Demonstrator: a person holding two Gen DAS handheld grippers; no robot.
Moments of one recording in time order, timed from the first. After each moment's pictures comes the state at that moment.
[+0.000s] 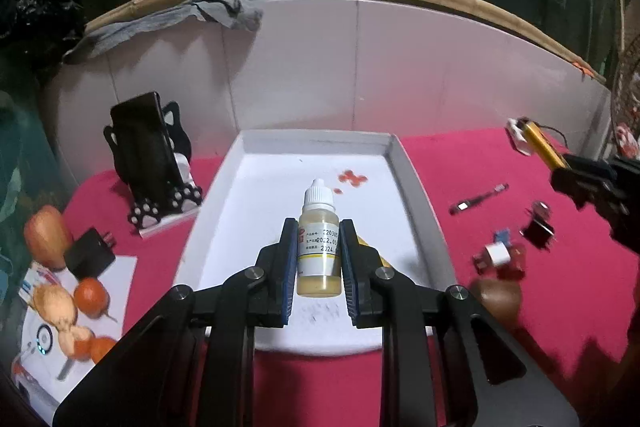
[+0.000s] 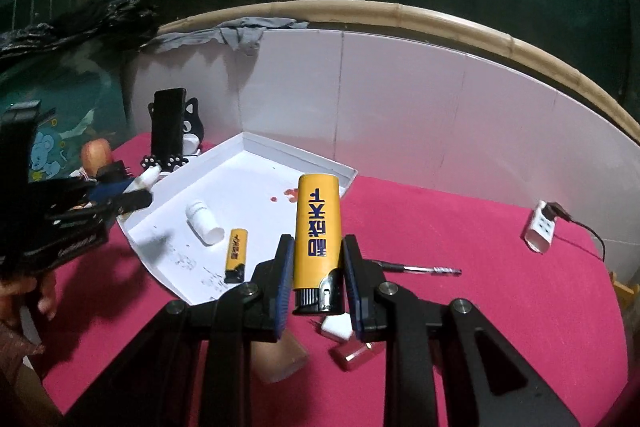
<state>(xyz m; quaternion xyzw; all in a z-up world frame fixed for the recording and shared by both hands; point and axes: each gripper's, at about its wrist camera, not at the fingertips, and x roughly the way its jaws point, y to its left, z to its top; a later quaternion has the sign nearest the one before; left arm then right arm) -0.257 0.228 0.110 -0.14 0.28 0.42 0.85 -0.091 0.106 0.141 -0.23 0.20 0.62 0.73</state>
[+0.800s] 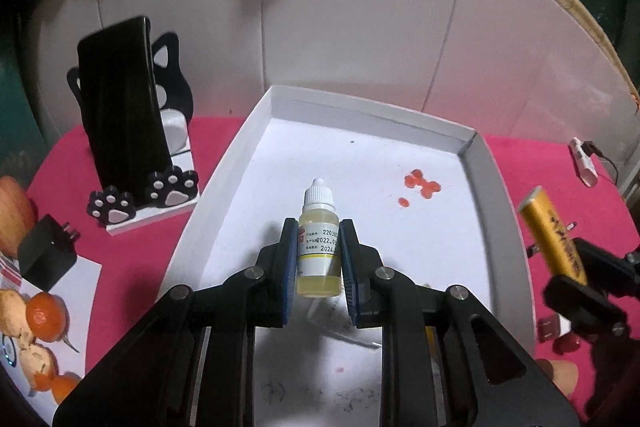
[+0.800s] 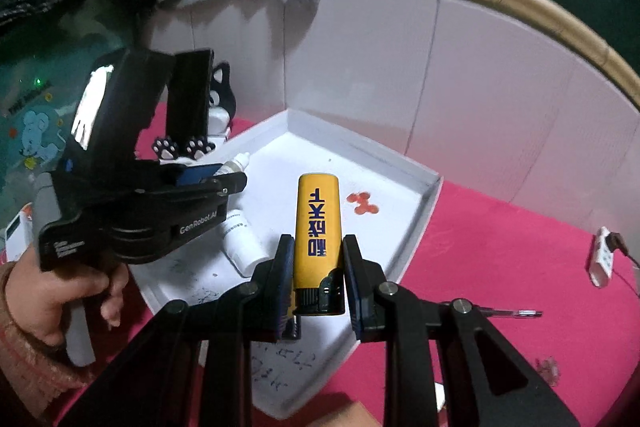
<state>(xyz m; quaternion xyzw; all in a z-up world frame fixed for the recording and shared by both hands) -0.224 0.341 0.056 -0.23 0.32 0.46 0.80 -0.124 0.214 0.098 -0.28 0.24 0.64 0.67</state>
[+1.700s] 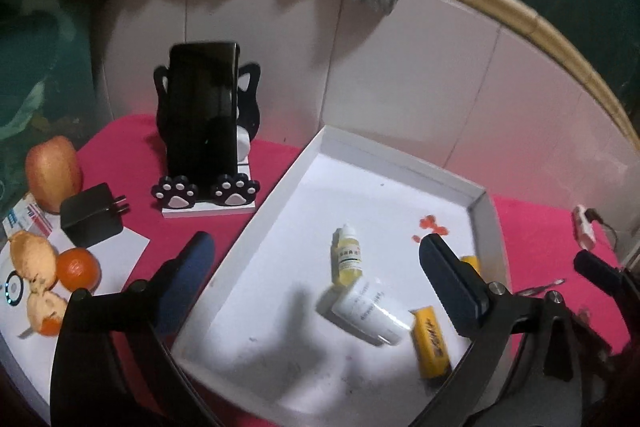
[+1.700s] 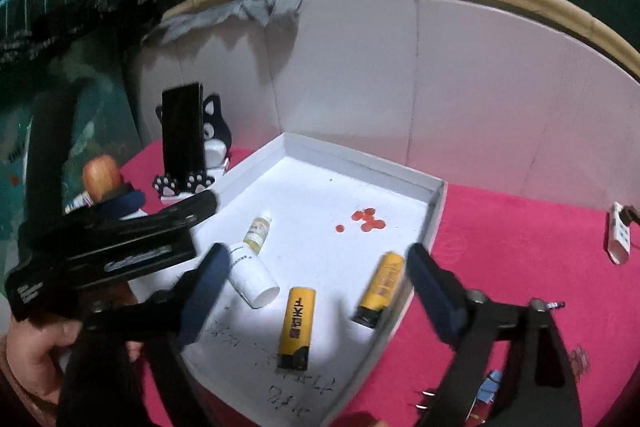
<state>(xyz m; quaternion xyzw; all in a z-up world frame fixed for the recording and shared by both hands) -0.272 0.302 0.087 -0.25 0.21 0.53 0.78 -0.111 0.198 0.113 -0.19 0.25 0.65 0.70</state>
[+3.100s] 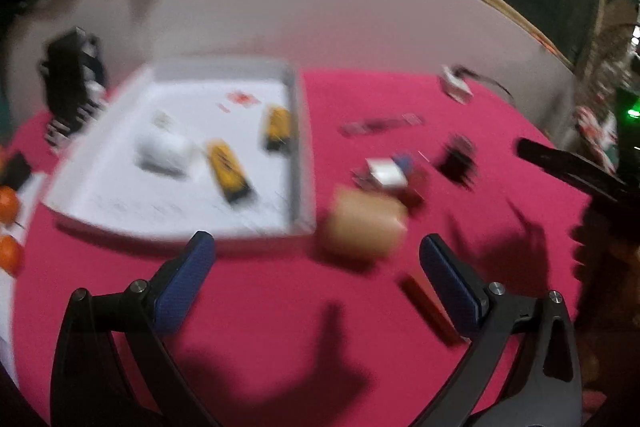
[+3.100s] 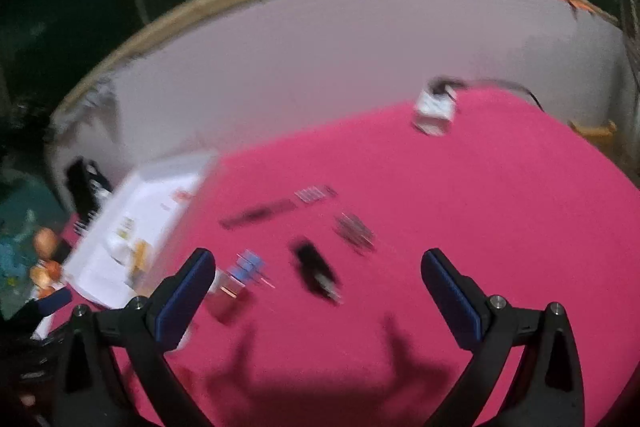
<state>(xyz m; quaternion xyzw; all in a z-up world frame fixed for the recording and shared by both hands) -0.198 0.121 0.051 -0.21 0.32 0.32 0.86 0.046 0.007 0.069 -0.08 0.34 0.48 0.81</state>
